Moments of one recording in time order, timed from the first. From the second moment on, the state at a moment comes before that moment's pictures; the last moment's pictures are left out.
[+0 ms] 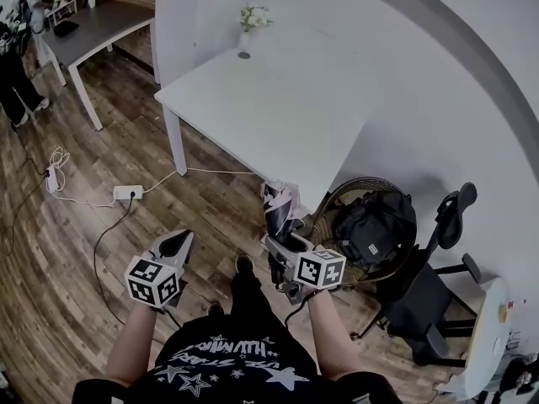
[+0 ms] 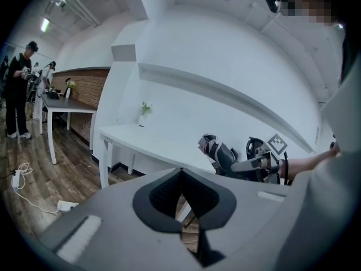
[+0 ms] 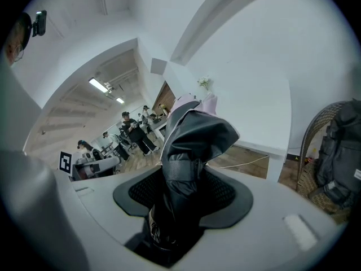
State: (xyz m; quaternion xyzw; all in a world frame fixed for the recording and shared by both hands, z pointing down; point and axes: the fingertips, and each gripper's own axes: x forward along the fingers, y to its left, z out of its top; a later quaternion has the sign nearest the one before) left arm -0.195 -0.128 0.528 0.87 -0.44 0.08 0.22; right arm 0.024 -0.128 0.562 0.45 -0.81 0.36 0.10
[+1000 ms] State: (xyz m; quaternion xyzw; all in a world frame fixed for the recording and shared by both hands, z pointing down) left arm -0.101 -0.315 0.518 0.87 -0.44 0.09 0.20; right arm 0.114 -0.305 0.593 0.42 -0.81 0.23 0.33
